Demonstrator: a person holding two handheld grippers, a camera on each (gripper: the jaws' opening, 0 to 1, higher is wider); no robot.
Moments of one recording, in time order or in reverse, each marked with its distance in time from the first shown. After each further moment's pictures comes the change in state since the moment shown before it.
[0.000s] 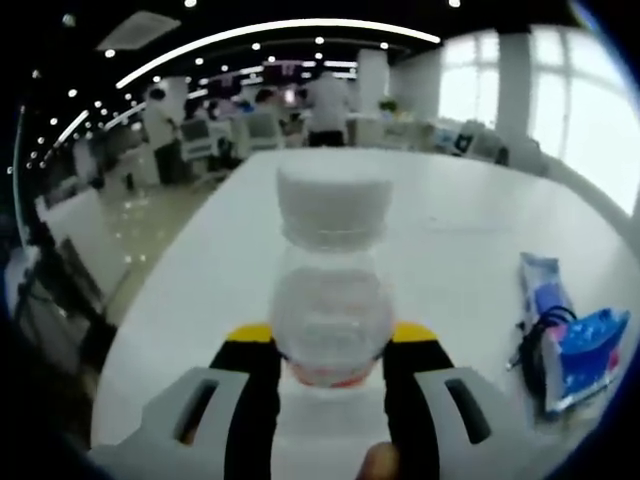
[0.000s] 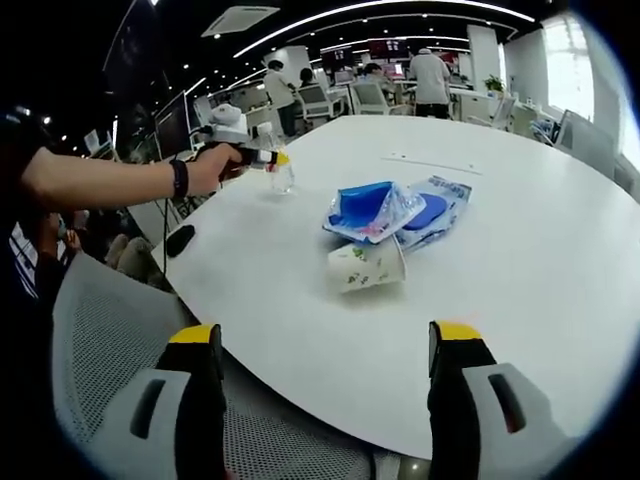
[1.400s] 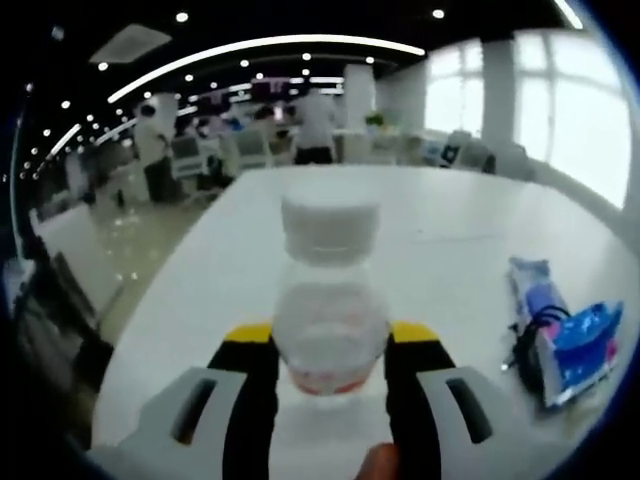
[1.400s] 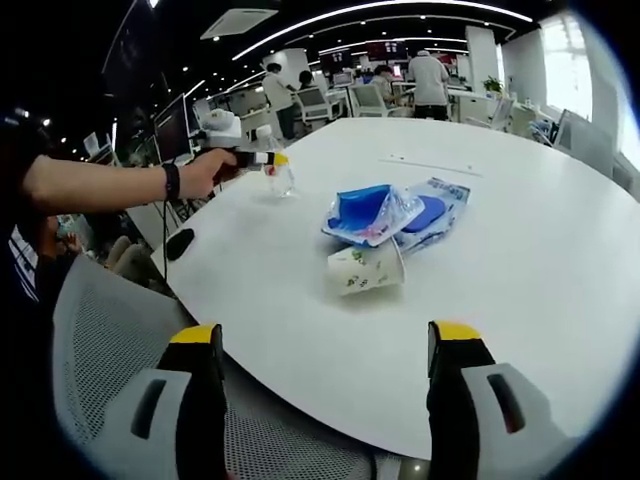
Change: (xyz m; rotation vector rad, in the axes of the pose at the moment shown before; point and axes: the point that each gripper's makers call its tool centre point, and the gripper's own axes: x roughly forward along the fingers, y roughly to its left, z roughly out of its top) left arm -0.008 -0.005 0.010 0.025 -0.073 -0.048; right arm -0.001 -0.002 0.003 0.011 -0.013 -0.005
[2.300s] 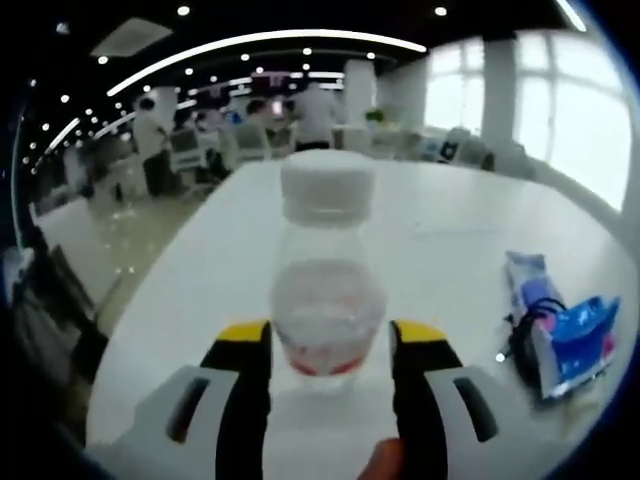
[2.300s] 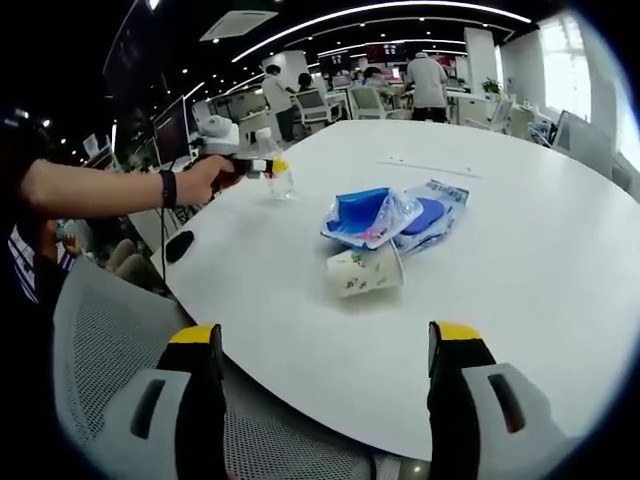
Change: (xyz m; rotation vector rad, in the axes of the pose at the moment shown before) left arm -0.005 0.000 -0.011 -0.014 0.023 -0.007; right arm -0.001 0.000 0.002 0.001 -0.010 -0.003
